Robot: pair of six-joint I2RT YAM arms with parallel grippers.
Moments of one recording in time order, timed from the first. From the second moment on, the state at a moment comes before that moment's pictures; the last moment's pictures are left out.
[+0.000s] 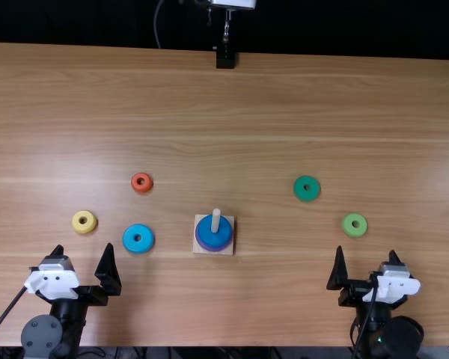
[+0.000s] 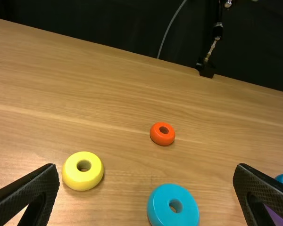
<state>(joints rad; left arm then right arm) -0.06 0.01 0.08 -0.24 0.01 -0.29 -0.02 0.01 0.08 -0.21 0.05 -0.02</state>
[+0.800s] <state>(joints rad) -0.06 0.01 0.08 -0.24 0.01 -0.29 -0.02 0.01 0.06 -0.15 0.04 -0.02</state>
